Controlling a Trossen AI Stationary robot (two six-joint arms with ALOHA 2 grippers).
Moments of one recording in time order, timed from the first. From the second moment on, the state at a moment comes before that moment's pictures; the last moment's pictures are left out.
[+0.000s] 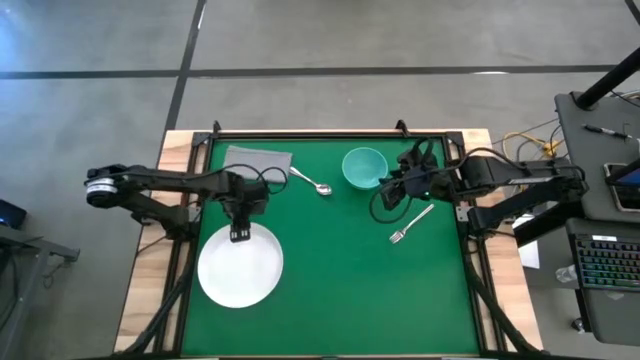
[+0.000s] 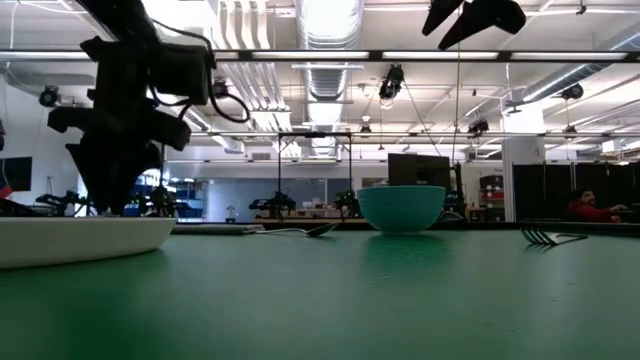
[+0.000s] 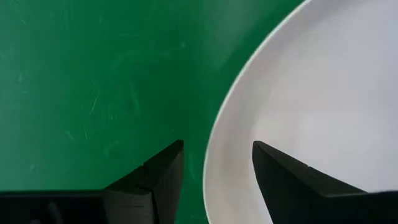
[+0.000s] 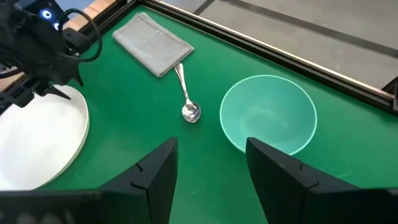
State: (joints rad) left arm 0.21 1.30 0.74 -0.94 0.07 0.00; right arm 0.10 1.32 1.30 -0.96 0.56 0.84
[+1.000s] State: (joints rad) left arm 0.23 1.54 0.84 -0.72 0.29 -0.12; right arm 0.10 1.33 1.30 -0.97 0.51 0.86
